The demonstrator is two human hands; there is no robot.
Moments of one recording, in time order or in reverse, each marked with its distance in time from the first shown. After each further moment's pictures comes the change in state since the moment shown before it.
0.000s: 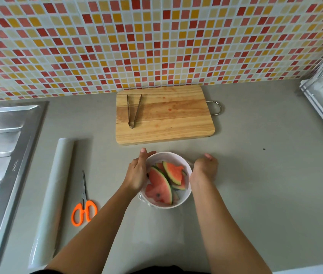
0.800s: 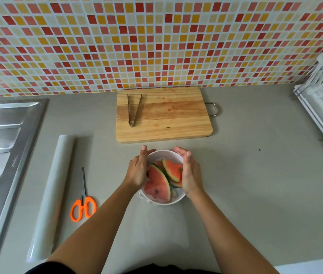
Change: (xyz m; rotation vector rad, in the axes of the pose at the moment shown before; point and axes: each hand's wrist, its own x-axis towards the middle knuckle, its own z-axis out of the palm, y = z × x) left_hand 0.002 -0.004 0.003 -0.020 0.022 0.018; right_hand -0.020 0.030 -0.022 -0.132 -0.722 -0.744
